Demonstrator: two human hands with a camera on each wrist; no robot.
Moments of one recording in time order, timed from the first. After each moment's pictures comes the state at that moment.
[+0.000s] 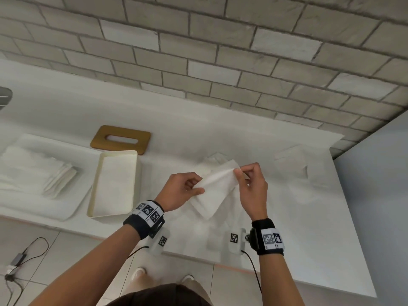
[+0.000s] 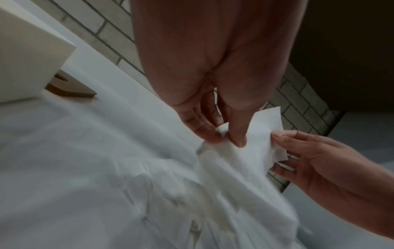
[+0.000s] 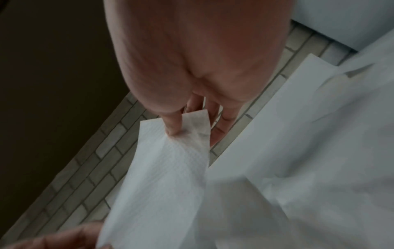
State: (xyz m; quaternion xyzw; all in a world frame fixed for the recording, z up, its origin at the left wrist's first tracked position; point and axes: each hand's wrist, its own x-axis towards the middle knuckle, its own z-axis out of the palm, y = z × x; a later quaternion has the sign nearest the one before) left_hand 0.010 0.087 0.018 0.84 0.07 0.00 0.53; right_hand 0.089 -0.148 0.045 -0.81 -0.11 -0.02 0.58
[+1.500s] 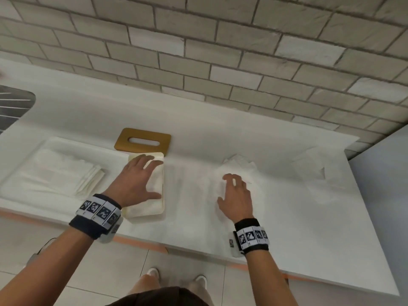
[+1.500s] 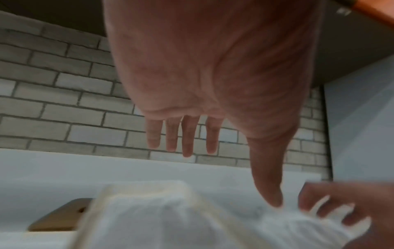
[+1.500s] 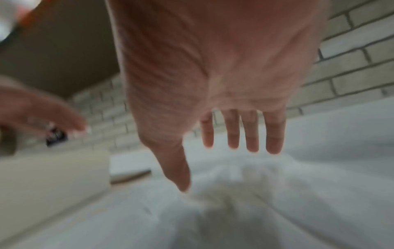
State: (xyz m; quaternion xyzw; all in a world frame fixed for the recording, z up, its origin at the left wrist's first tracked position) left_hand -0.074 0.272 0.053 0.99 0.05 -0.04 0.13; right_hand 0.037 -0.044 0.009 -0.97 -0.16 0.12 0.14
